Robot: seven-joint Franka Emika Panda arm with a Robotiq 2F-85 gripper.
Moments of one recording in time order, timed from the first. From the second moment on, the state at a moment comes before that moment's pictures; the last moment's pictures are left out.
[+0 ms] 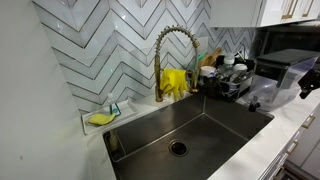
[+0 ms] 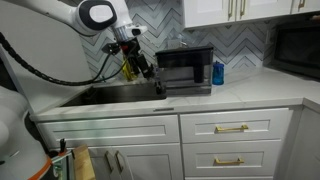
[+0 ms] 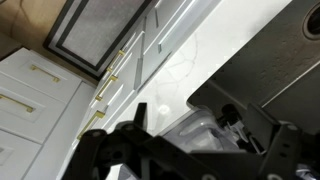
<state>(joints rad) 0.03 -0.56 0.11 -2.52 0.05 2.25 0.14</state>
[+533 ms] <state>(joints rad) 0.09 -0.55 0.22 -2.22 0.03 1.99 0.23</state>
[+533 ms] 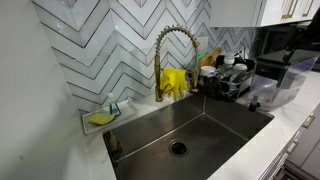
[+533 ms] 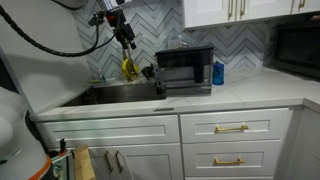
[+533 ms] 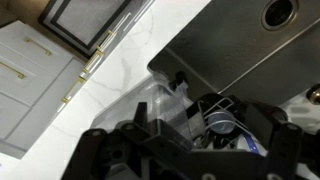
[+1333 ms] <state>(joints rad) 0.11 -0.50 0.22 -2.17 0.03 2.00 0.23</state>
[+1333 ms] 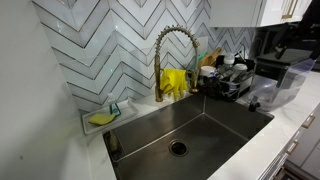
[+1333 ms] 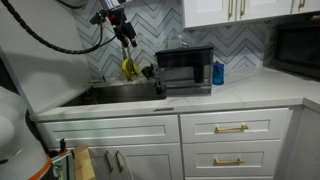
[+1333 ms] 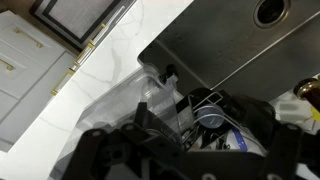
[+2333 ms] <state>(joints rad) 0.17 -0.08 0.29 -1.83 0.09 2.15 0.46</state>
